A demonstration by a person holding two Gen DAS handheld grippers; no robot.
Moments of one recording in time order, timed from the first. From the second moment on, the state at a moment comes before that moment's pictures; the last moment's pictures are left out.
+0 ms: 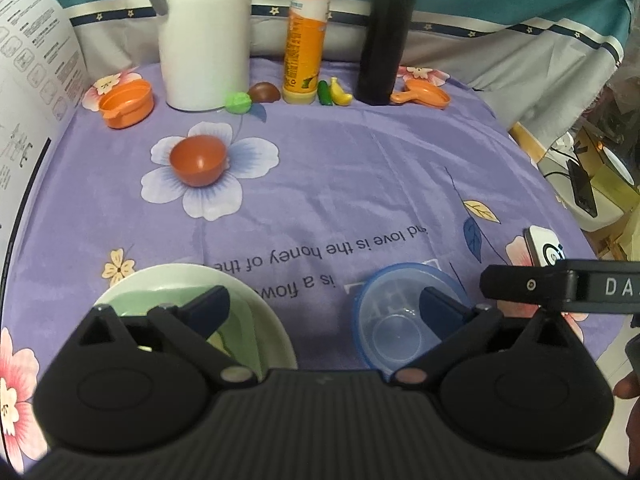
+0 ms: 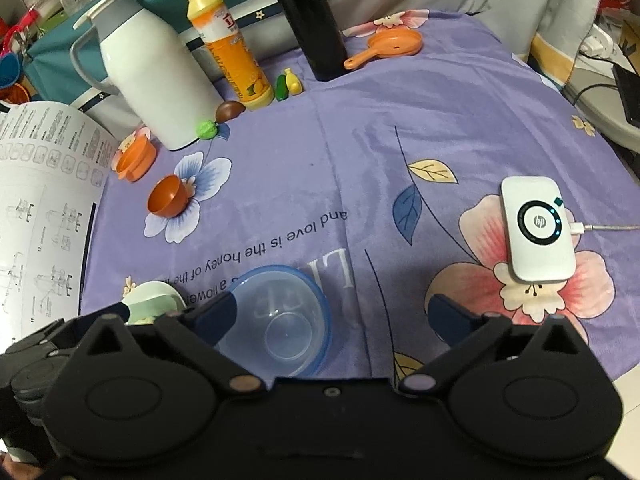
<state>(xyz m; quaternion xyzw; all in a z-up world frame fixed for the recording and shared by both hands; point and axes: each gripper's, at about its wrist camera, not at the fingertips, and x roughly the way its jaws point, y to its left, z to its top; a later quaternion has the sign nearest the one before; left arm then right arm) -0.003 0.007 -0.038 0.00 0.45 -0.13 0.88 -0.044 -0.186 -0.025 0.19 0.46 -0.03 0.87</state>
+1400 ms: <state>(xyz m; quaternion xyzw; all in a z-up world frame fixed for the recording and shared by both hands) 0.174 0.133 -0.088 -0.06 0.46 0.00 0.89 0.182 -0.039 -0.054 0.18 0.50 0.04 0.85</state>
